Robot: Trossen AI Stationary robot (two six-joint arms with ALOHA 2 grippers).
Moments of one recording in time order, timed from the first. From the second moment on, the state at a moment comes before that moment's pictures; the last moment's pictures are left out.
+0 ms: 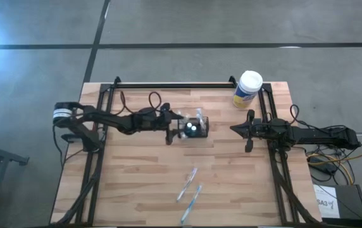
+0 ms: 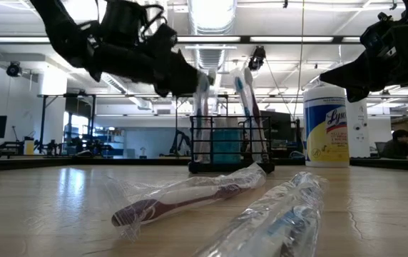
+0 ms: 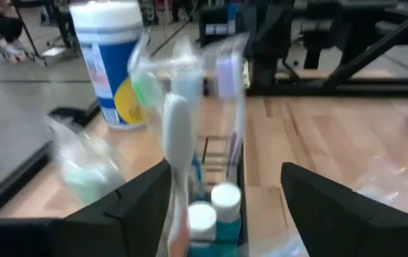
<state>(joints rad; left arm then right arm) 0.17 1.54 0.65 0.75 0.04 0.05 -0.09 0.28 0.01 0.21 0.09 0.10</state>
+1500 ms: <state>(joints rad) -0.01 0.54 0.30 0.16 -0.16 -0.09 -0.09 0.28 0.01 0.21 0.07 0.11</state>
